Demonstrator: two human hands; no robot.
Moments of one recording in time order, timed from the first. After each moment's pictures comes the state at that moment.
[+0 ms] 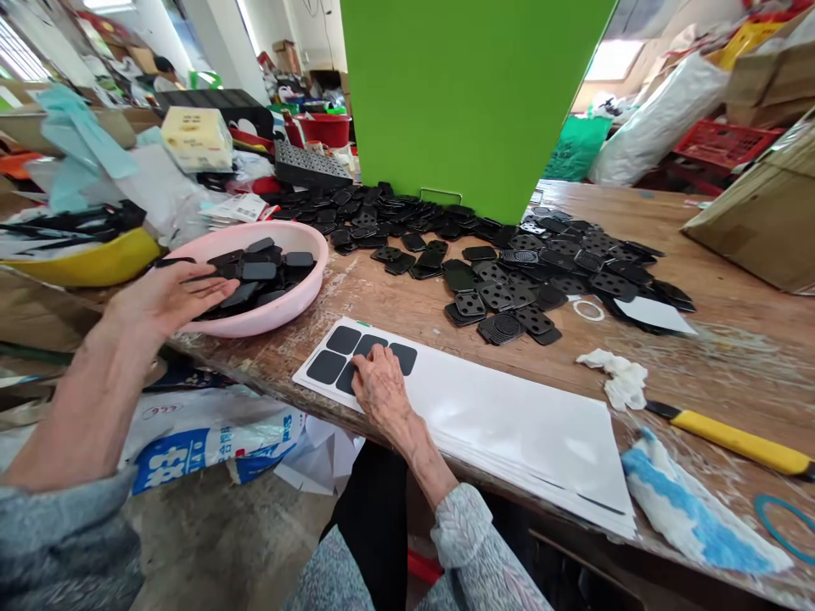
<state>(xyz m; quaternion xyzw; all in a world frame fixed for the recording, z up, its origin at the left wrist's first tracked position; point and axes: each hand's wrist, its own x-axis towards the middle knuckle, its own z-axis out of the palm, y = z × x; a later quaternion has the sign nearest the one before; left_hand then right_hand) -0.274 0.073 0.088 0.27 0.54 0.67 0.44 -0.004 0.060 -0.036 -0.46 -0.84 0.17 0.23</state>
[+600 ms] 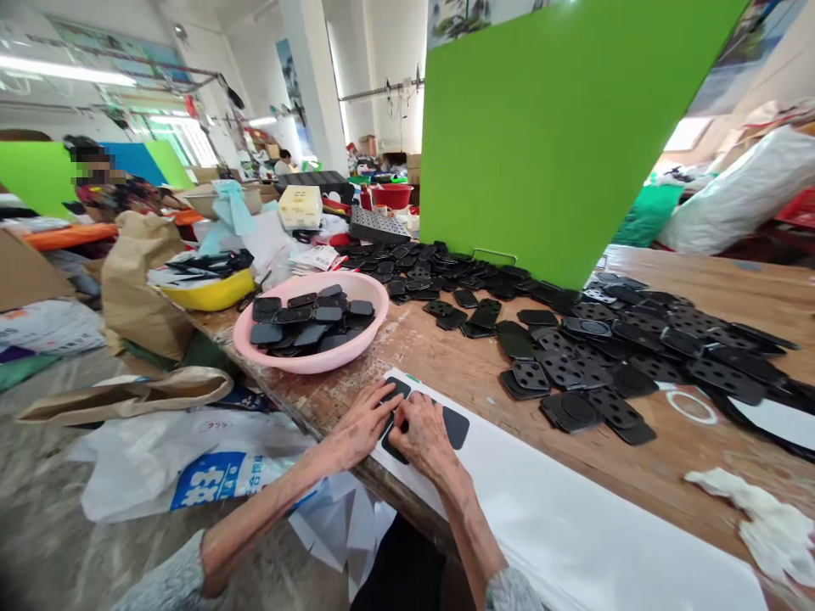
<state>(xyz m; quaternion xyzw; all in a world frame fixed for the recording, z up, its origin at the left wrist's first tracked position) -0.179 0.049 -0.052 0.78 0.59 0.20 0.08 -0.025 0.091 -0.037 -0.42 -0.87 0.16 0.21</state>
